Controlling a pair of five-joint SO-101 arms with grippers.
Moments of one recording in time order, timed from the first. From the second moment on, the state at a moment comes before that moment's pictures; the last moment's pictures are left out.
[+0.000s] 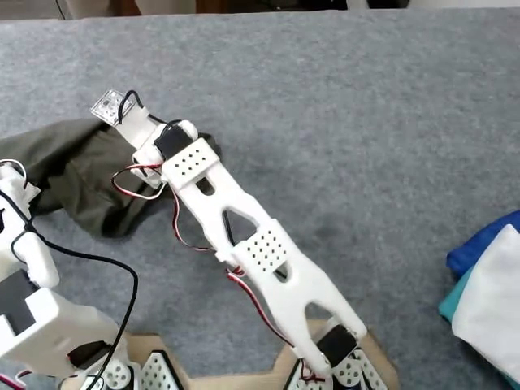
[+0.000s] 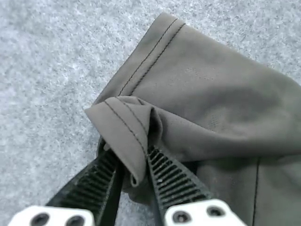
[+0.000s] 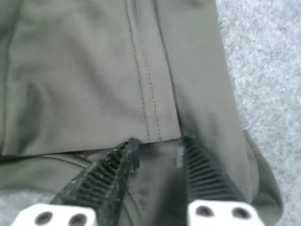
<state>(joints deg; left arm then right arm) -42.2 3.0 32.0 22.6 0.0 -44.5 70.8 -76.2 77.8 6.6</state>
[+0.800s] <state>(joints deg) -42.2 3.0 32.0 20.9 0.0 -41.8 70.0 -88.7 91.5 6.6</state>
